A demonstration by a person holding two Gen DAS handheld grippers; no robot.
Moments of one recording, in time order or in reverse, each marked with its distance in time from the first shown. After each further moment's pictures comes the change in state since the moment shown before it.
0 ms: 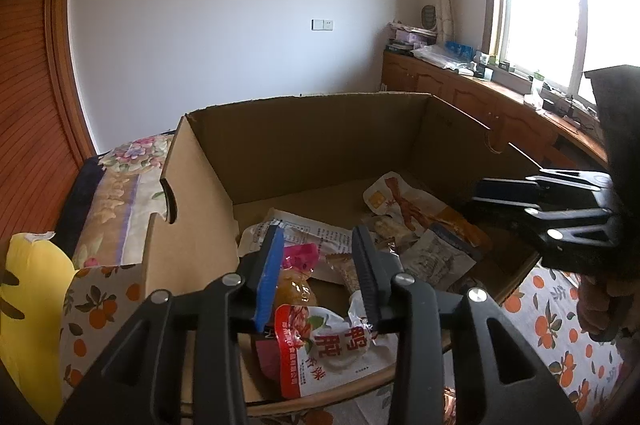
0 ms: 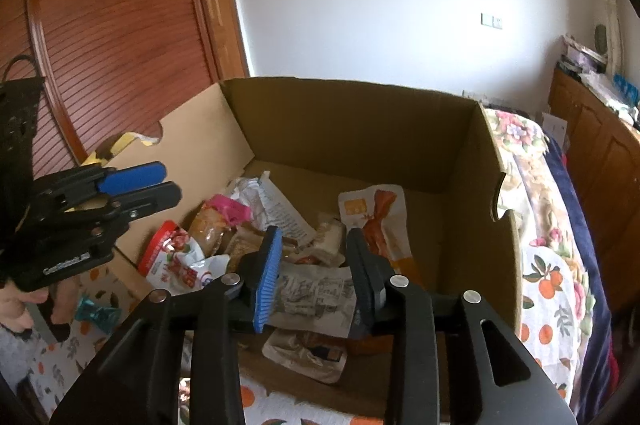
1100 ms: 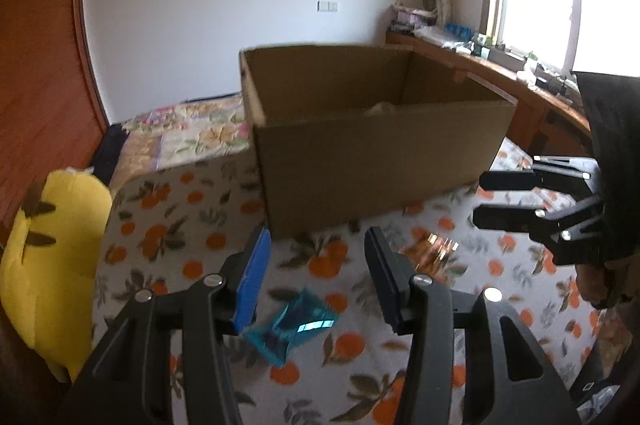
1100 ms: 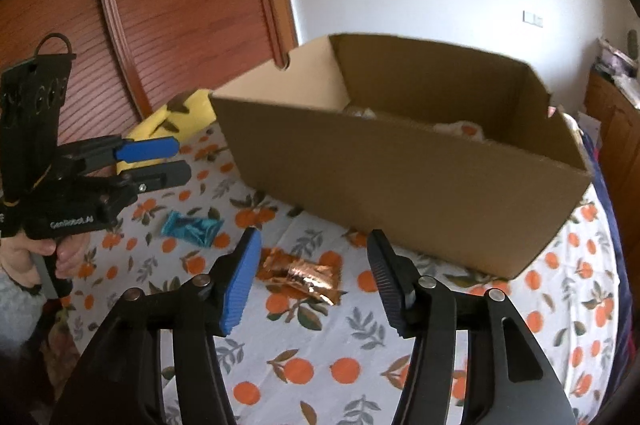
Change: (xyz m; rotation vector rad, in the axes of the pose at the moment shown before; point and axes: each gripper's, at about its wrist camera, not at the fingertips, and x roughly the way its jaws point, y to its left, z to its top) left arm -0.102 0.019 -0.099 -0.006 0.074 0.020; right arm -0.038 0.086 -0.080 -0.055 0.070 0.149
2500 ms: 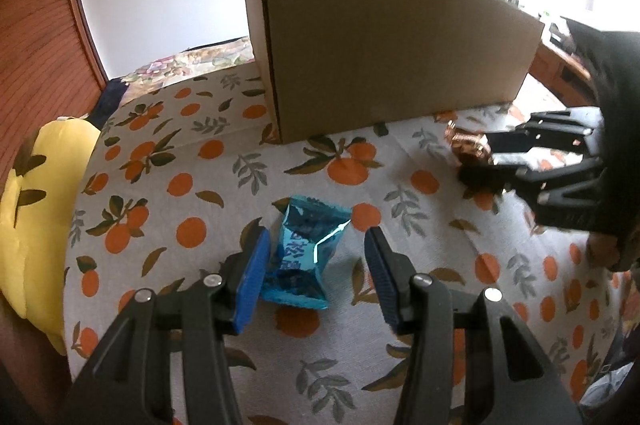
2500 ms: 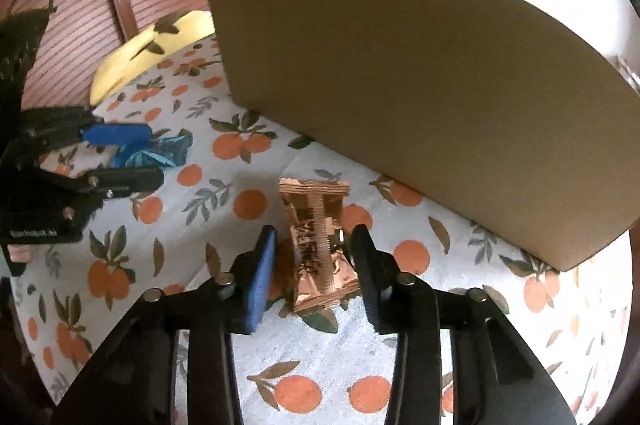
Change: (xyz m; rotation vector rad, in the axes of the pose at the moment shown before) left arm 0.036 0.007 -0.043 0.022 0.190 0.031; right arm 0.062 0.012 -0.021 -0.091 0.168 -0.071
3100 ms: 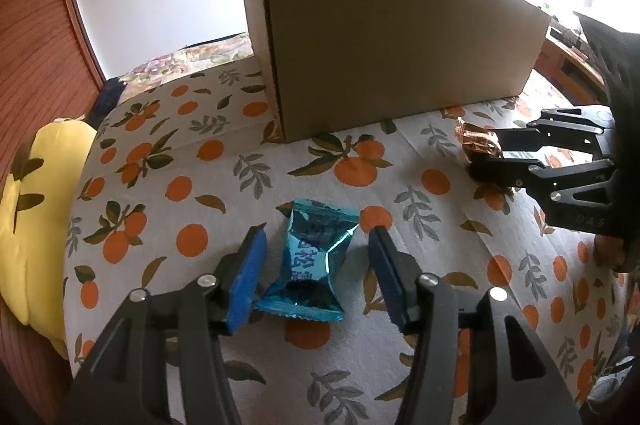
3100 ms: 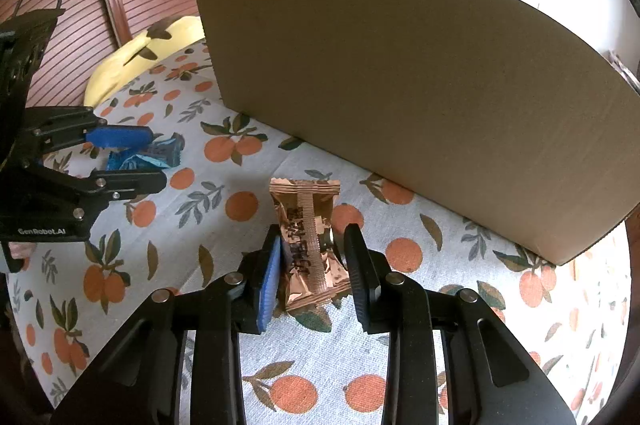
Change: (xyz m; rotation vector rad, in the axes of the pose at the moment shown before) left arm 0.007 0.005 0.003 0.004 0.011 -0.008; right arm -0.001 0.002 0.000 -0.005 -0.009 -0.026
